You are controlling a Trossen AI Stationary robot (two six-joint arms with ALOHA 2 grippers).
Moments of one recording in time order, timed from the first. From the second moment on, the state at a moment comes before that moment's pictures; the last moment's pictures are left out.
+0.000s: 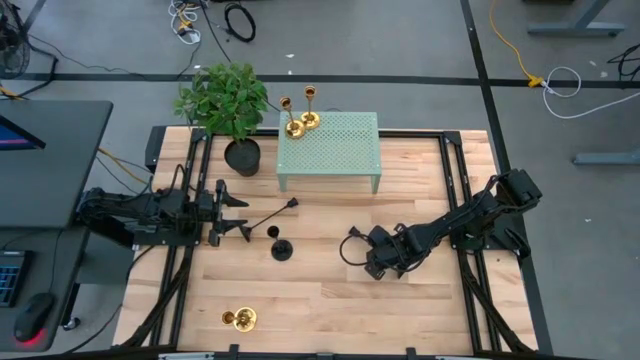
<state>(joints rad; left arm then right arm) -0.14 0.01 0.07 -0.08 -0.18 -0.04 0.40 1.65 0.83 -0.54 0.24 1.05</state>
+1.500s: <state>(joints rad) -0.14 0.01 0.07 -0.08 -0.18 -0.04 0.19 1.44 0.83 0.26 0.50 0.31</state>
